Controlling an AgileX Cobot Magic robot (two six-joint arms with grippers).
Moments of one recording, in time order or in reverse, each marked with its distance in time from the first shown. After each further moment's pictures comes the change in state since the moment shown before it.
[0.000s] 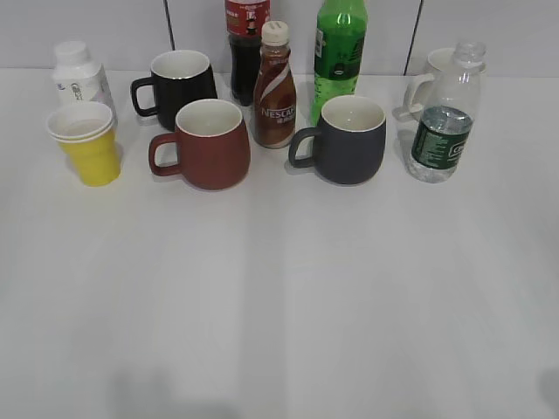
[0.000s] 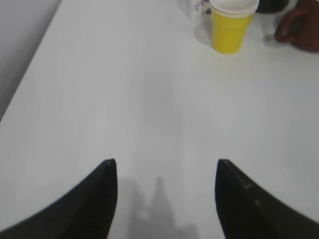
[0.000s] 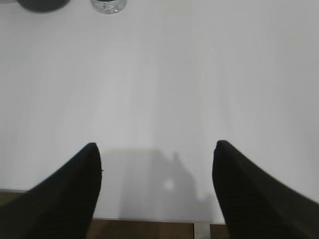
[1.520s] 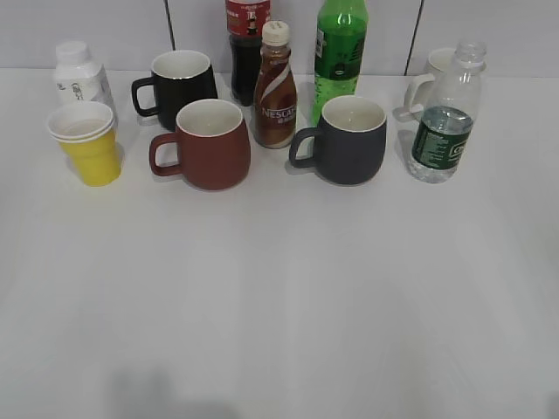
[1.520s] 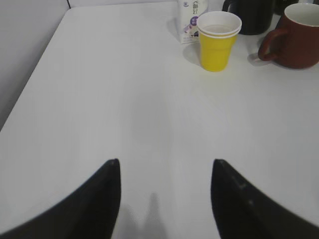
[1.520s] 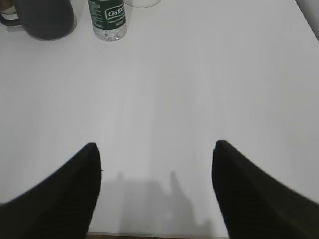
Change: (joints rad) left arm -0.041 -0.081 0.000 0.000 -0.002 0.000; right arm -0.008 -0.110 0.000 0.001 -0.001 0.001
